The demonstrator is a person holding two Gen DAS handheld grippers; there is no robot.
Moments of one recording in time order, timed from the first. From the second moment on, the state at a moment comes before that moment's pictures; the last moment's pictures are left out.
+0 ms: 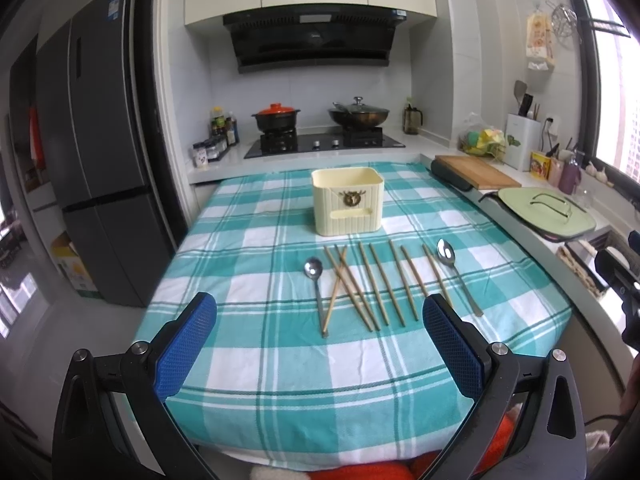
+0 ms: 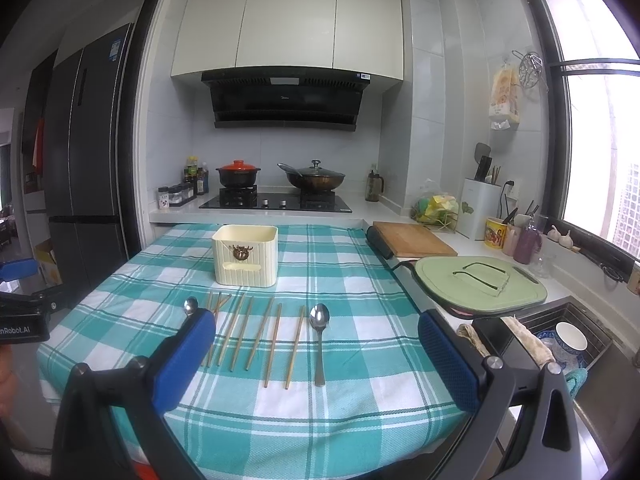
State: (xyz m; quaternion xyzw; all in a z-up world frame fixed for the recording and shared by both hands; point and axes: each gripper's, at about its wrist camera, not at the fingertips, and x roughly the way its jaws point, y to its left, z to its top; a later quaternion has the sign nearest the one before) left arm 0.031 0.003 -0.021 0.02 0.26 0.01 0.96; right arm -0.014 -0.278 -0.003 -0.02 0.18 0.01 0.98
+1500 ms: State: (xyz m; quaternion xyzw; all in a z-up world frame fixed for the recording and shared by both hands) left arm 0.188 0.054 -0.134 -0.02 0.42 0.02 0.91; right arm 0.127 -0.300 -0.099 -0.03 0.31 0.01 0.95
